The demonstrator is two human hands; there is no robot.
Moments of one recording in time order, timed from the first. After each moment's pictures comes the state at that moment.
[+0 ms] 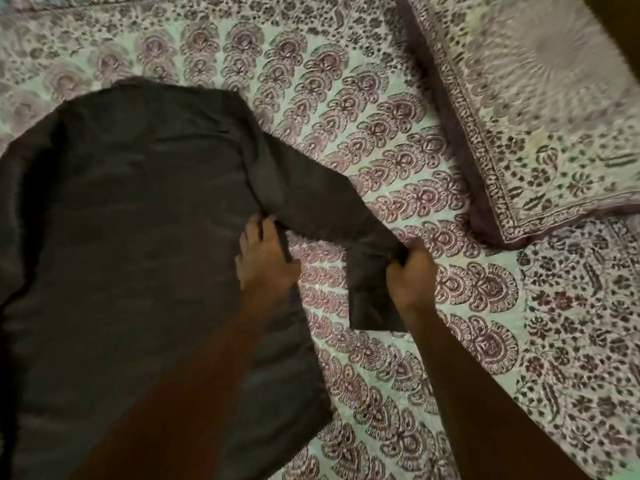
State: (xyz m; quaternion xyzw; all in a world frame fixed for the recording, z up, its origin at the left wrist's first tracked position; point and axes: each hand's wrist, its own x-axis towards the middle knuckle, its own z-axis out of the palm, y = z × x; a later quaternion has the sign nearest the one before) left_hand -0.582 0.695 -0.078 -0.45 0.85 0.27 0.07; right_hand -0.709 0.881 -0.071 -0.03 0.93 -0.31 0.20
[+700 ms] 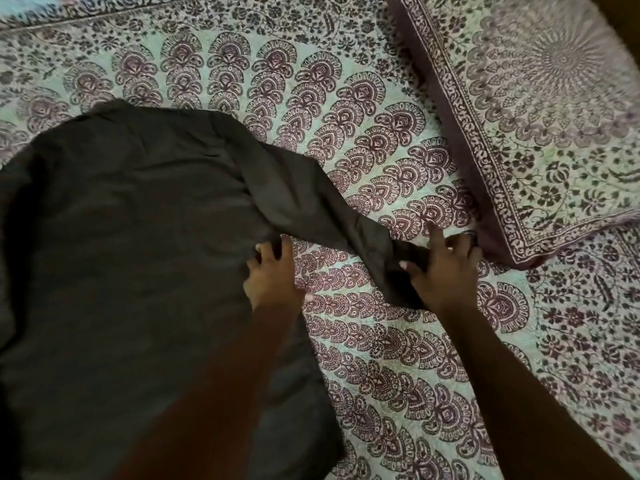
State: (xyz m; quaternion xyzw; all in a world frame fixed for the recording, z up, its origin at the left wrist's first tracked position) left_hand -0.616 0.675 -0.083 -0.39 0.88 0.14 0.24; right_hand -0.771 0.885 -0.072 -0.12 0.96 -0.08 0.22
